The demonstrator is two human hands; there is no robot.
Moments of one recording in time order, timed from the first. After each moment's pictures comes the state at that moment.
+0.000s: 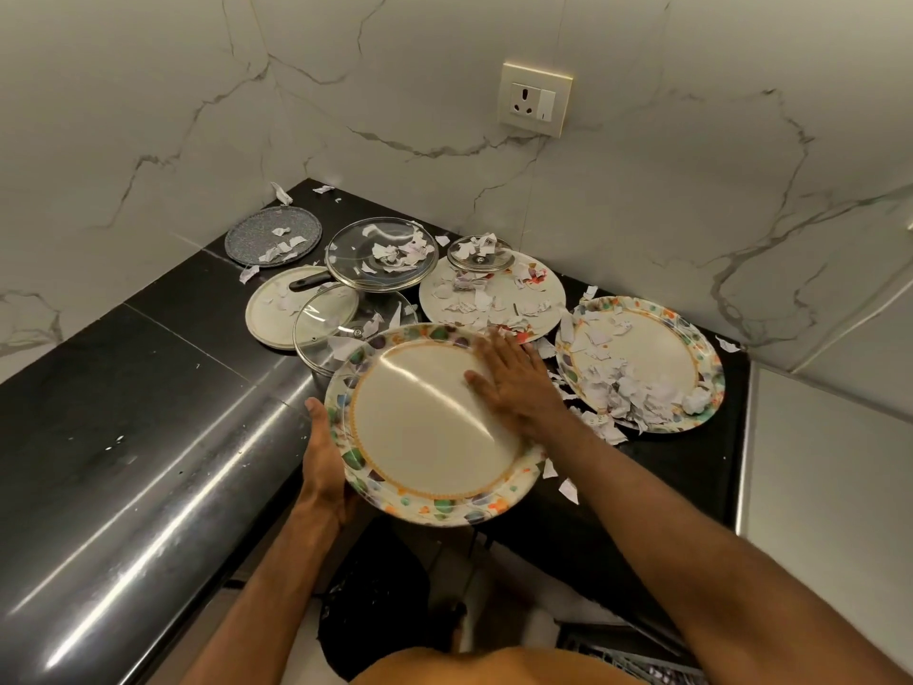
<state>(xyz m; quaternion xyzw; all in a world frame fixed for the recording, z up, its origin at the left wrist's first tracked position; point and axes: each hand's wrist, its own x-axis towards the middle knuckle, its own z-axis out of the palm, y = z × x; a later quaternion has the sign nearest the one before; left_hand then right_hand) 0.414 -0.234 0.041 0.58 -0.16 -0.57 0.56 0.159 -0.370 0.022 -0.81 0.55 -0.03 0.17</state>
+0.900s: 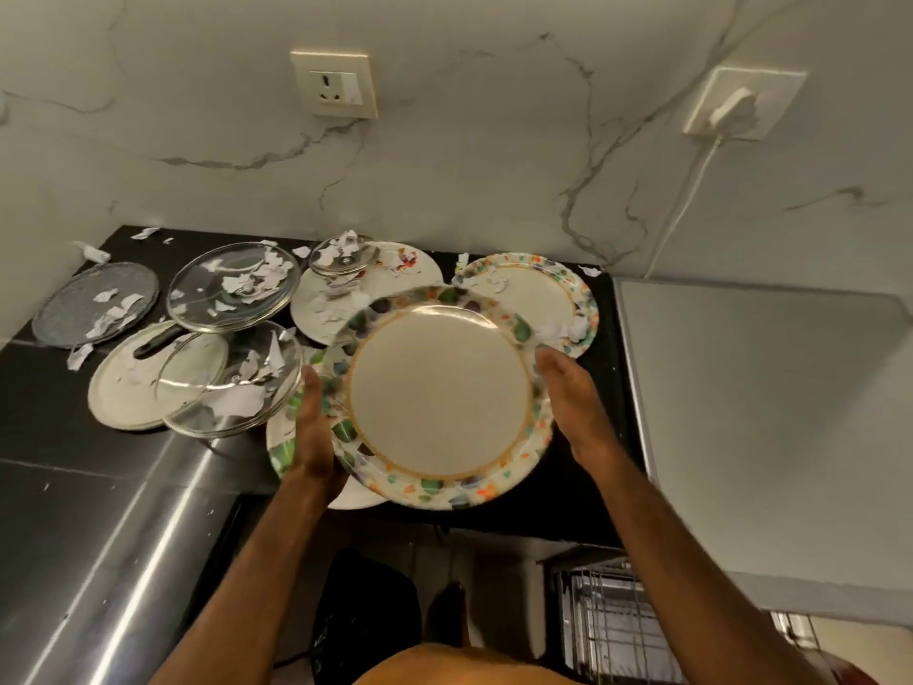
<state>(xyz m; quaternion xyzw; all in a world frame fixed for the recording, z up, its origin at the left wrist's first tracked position) 0.331 -0.302 0.062 0.48 -0.30 -0.68 0.46 0.030 -0.247 0.053 -0.35 0.68 -0.49 0.42</state>
